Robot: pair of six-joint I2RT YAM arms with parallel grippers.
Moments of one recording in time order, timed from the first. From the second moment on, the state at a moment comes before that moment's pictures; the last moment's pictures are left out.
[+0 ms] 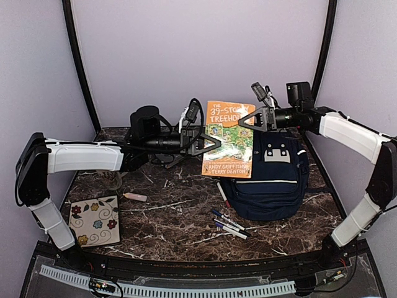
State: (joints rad) left arm -0.80 1.69 1.17 0.50 0.77 -0.77; right arm 0.37 1.55 1.34 -0.26 -1.12 0.19
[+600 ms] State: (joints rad) left arm -0.80 1.72 1.15 0.56 0.79 -0.80; right arm 0.42 1.53 1.17 0.08 -1.30 0.44
